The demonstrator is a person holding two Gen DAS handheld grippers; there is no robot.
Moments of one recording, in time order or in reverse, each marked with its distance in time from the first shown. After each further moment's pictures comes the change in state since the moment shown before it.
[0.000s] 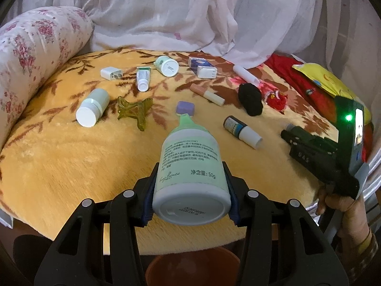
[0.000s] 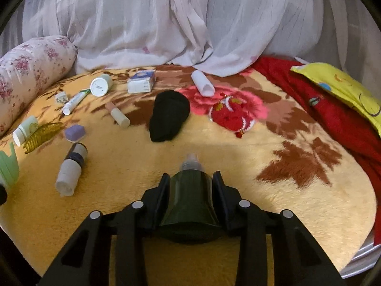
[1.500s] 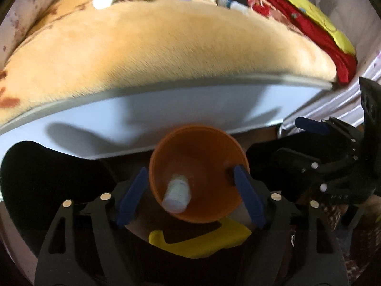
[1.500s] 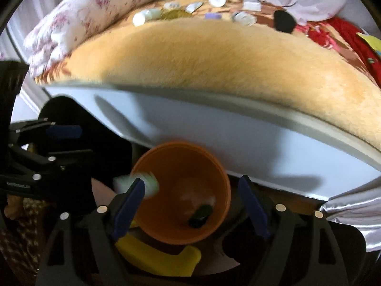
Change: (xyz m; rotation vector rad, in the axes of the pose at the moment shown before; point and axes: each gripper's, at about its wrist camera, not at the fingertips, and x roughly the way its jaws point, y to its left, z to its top) left arm -0.061 0.035 -0.118 0.033 0.426 -0.090; right arm -0.119 0.081 -0.129 -0.147 0.405 0.376
